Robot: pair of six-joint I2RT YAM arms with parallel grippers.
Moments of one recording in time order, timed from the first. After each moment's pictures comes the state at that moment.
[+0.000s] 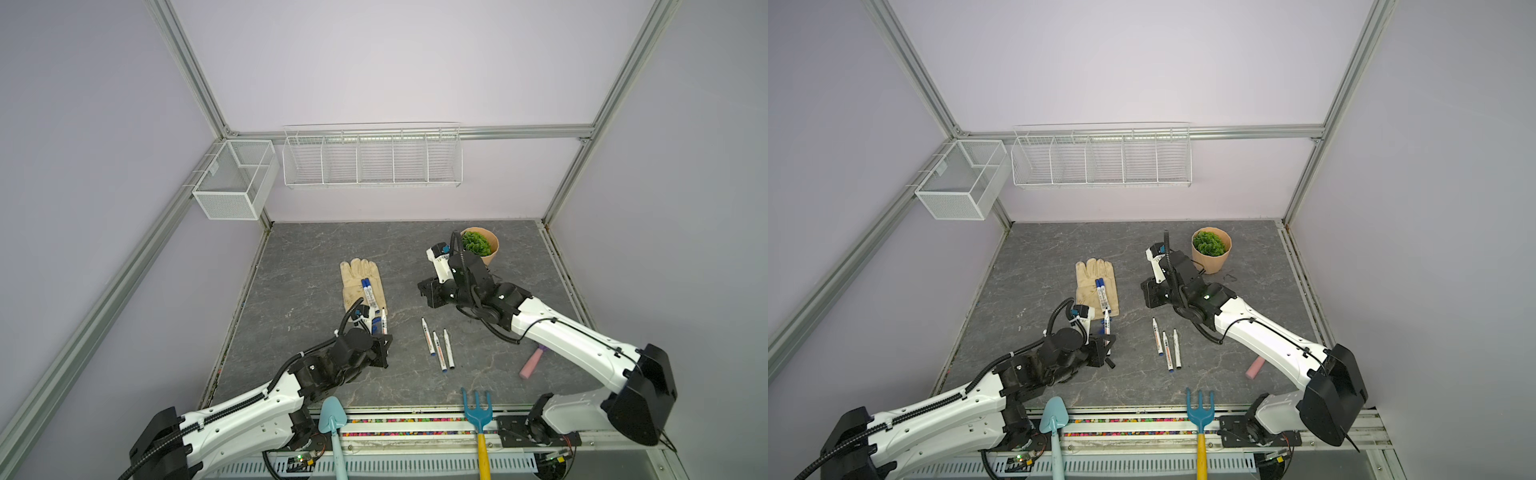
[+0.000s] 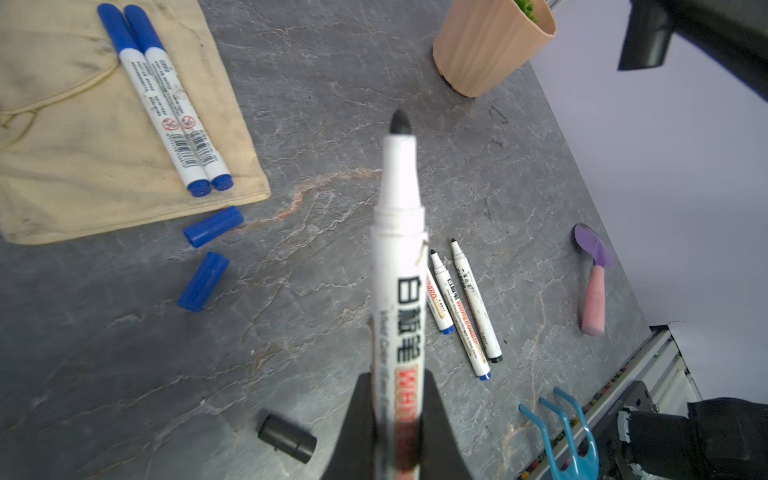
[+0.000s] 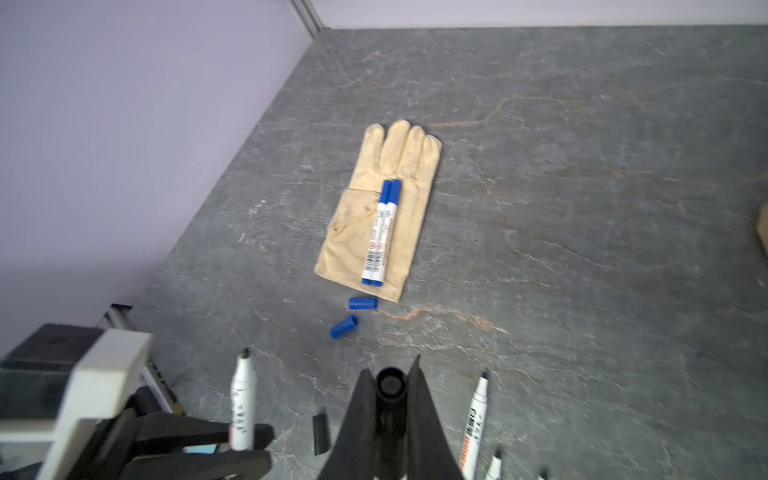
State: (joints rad) left arm -1.01 0.90 0.46 -0.13 -0.17 -0.78; right arm 0.77 1.35 1.10 -0.33 -0.11 0.41
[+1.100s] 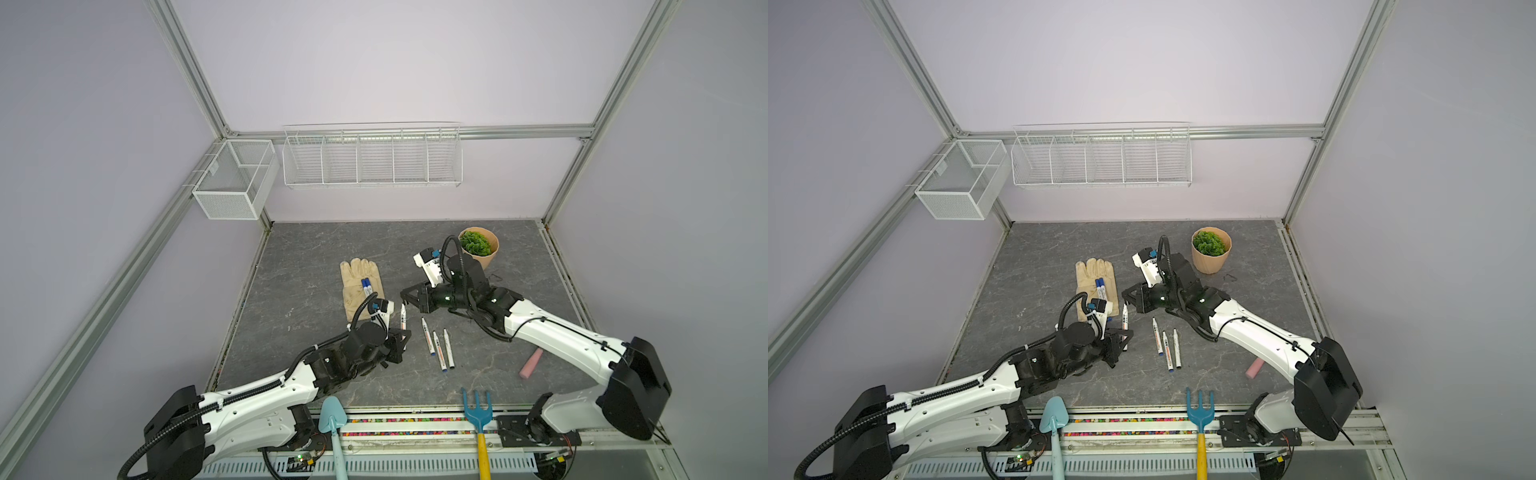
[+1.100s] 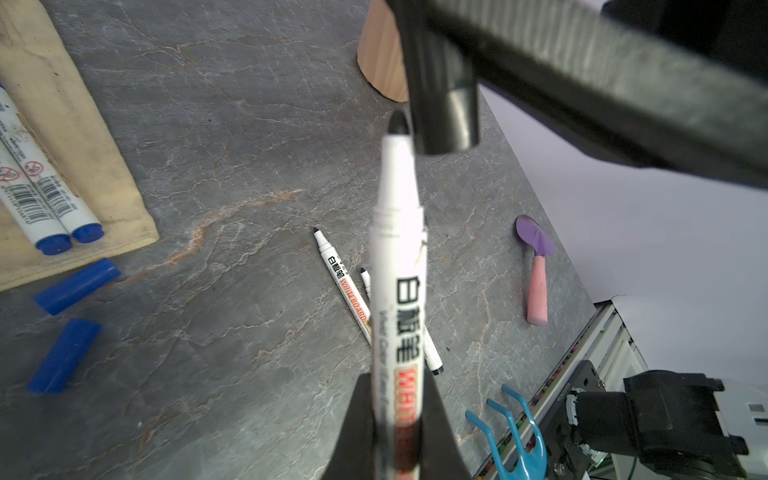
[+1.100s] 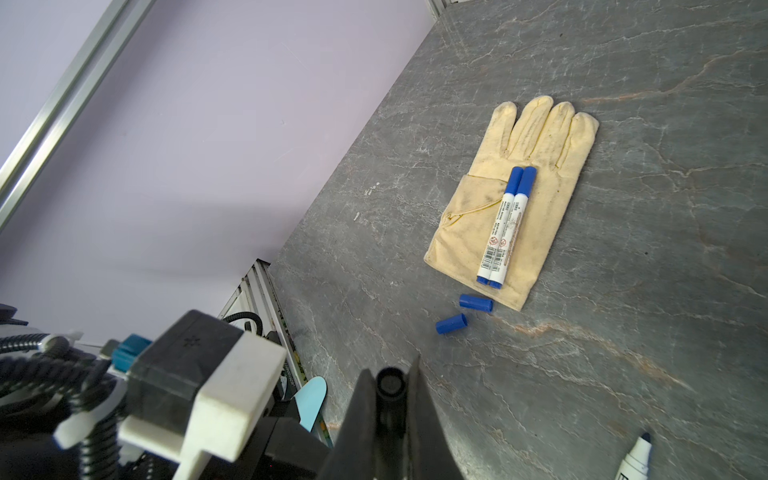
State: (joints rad) left arm -1.07 1.01 0.53 0.00 -0.13 -0.74; right arm 0.76 1.41 1.05 -0.12 -0.42 0.50
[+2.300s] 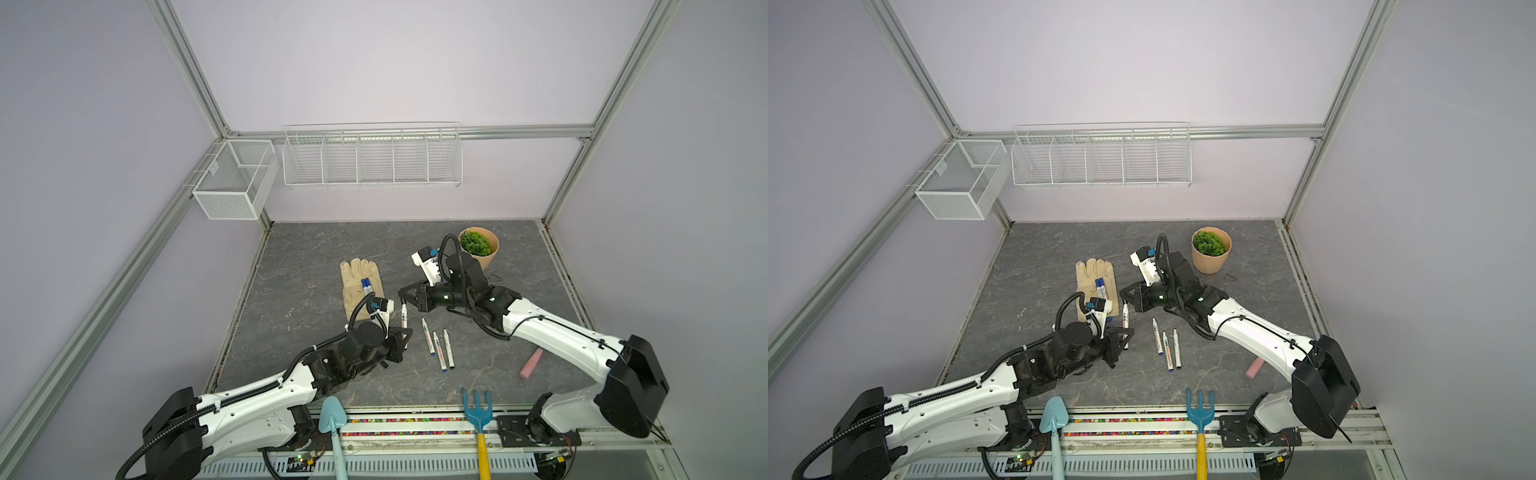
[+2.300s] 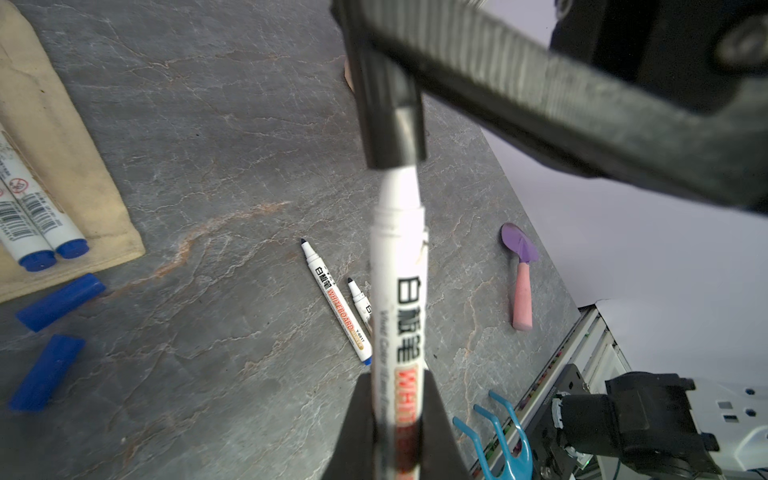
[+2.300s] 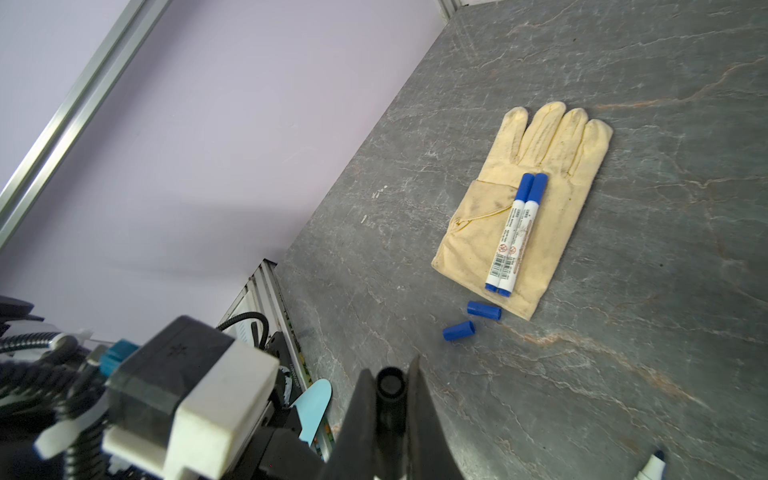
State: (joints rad) left arm -1.07 0.99 0.53 0.03 -0.13 -0.74; right arm 0.76 1.43 1.06 -0.12 -0.46 0.49
